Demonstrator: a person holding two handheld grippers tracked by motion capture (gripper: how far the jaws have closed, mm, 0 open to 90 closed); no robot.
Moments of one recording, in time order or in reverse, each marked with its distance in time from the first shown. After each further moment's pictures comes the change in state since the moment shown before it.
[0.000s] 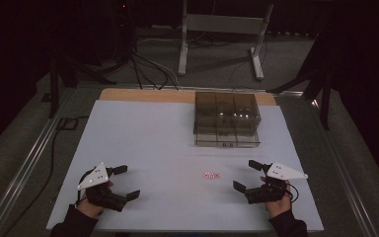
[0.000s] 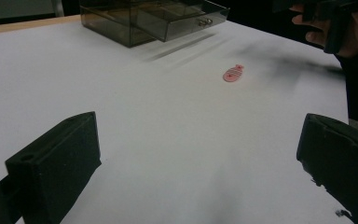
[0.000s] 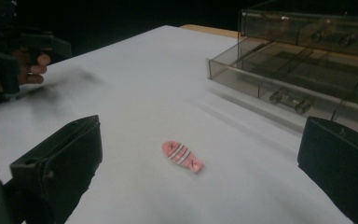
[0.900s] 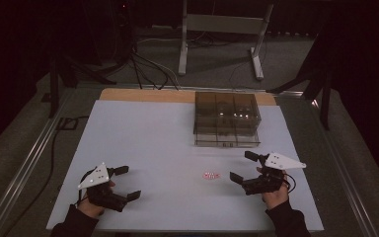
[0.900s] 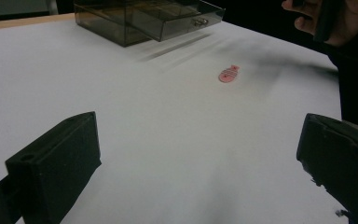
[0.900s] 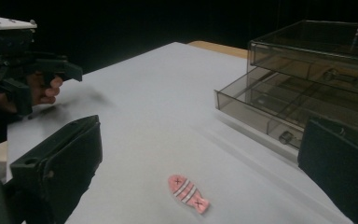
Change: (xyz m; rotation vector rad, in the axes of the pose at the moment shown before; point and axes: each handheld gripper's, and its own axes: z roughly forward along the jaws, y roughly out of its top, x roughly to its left) left arm 0.000 -0.001 0.001 0.000 -0.016 -0.008; right arm -0.003 0.027 0.012 -0.032 0.047 -0.006
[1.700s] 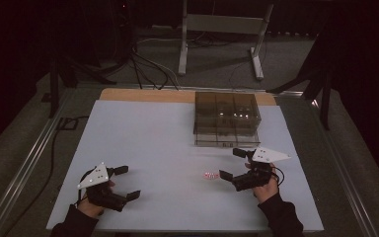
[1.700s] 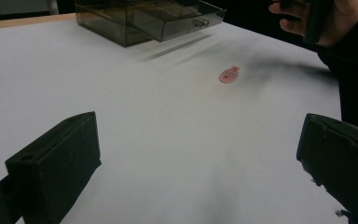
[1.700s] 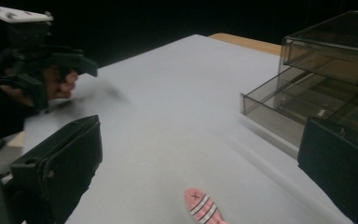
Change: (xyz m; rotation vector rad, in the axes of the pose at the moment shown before) left arm 0.001 0.000 -0.001 -0.003 -0.001 -0.008; right arm 0.001 0.007 0.030 0.043 0.083 -0.014
